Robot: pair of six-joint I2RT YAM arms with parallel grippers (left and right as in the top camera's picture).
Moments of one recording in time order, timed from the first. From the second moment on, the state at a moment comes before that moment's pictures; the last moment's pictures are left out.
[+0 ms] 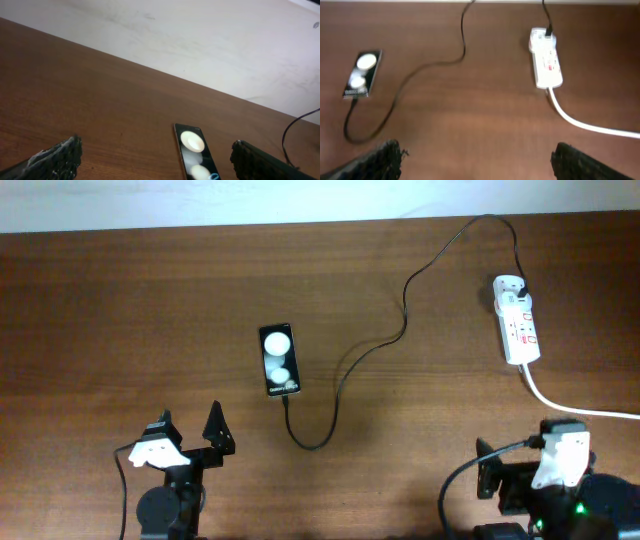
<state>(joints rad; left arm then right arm) -0.05 0.01 0.01 -0.08 -0.06 -0.33 0.03 0.37 0.96 -1.18 -0.02 0.02</state>
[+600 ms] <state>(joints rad) -0.05 0.01 0.01 -0.08 -0.06 -0.33 0.03 0.10 0.96 -1.21 -0.02 0.02</state>
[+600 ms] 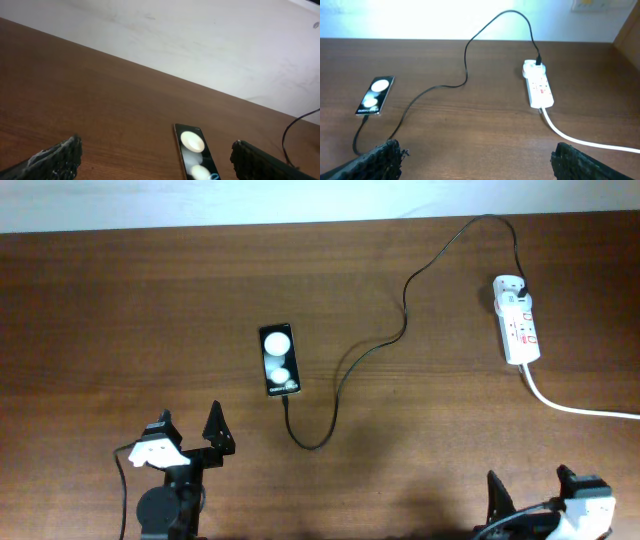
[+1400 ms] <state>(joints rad) -0.05 0.01 0.01 -0.08 -0.06 -0.33 0.03 0.02 0.96 -1.21 -0.02 0.02</state>
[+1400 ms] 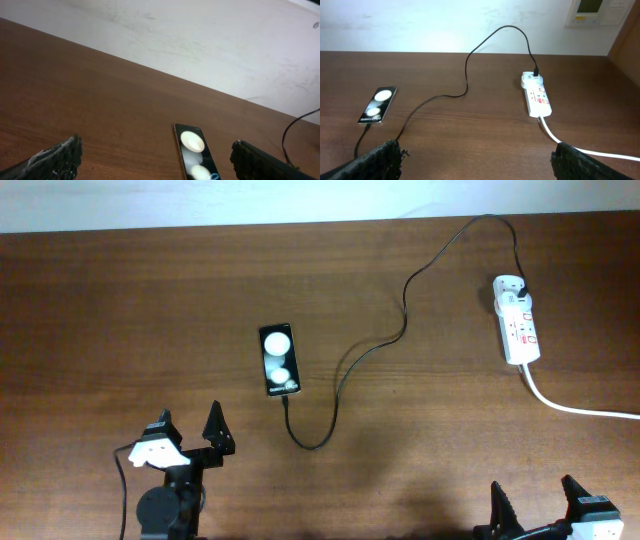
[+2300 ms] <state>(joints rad) -0.05 0.01 0.01 -0.08 -0.06 -0.33 0.03 0.01 0.66 -0.10 -0.02 0.02</state>
